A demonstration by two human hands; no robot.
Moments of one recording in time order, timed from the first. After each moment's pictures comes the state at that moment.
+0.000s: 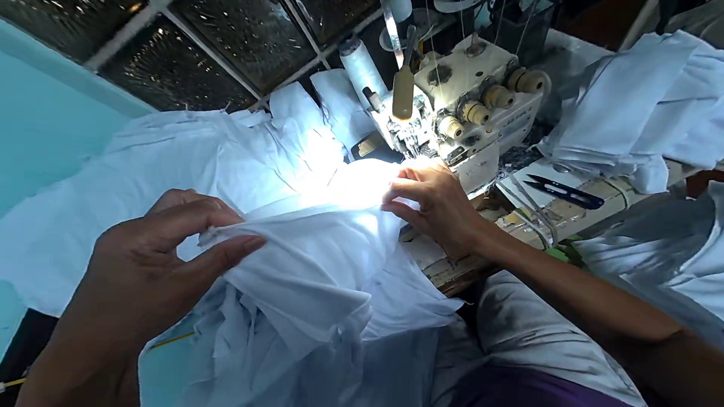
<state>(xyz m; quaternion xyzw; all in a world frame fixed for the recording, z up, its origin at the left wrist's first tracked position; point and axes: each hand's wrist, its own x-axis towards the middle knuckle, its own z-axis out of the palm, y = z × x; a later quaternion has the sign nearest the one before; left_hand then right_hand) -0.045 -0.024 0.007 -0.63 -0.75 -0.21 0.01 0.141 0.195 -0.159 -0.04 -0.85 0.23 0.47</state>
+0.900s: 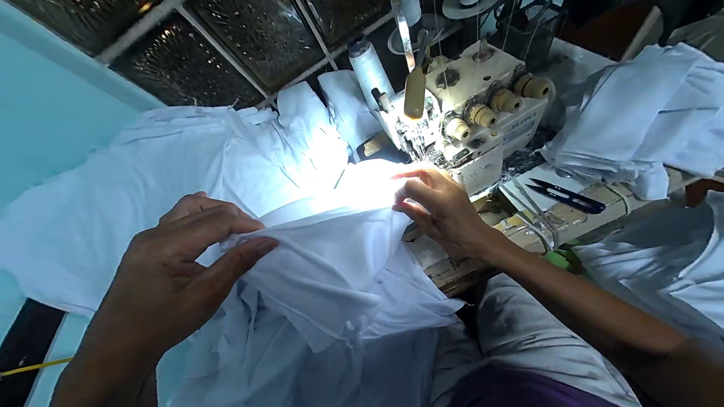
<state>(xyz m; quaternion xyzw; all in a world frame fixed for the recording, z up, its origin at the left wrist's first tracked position) -0.047 -0.036 -0.008 -0.67 -0.71 -0.21 0.05 0.146 0.190 -0.165 -0.03 -0.84 0.25 0.48</state>
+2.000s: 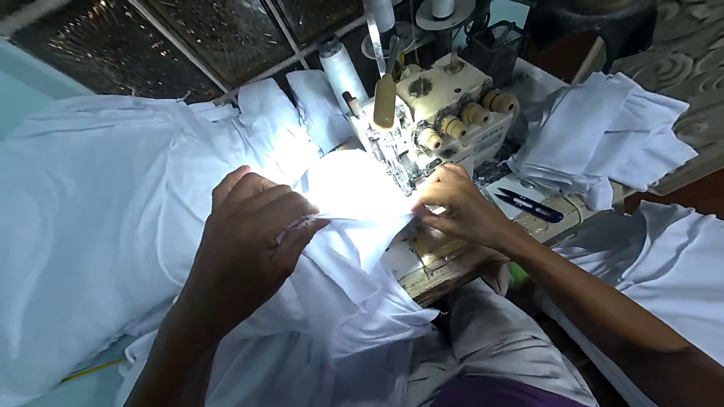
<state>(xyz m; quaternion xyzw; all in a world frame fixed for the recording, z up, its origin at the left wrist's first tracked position) -0.022 0.038 -0.056 -0.75 -0.62 -0.17 0.15 0.186 0.246 -0.189 -0.02 -0.90 0.22 0.37</state>
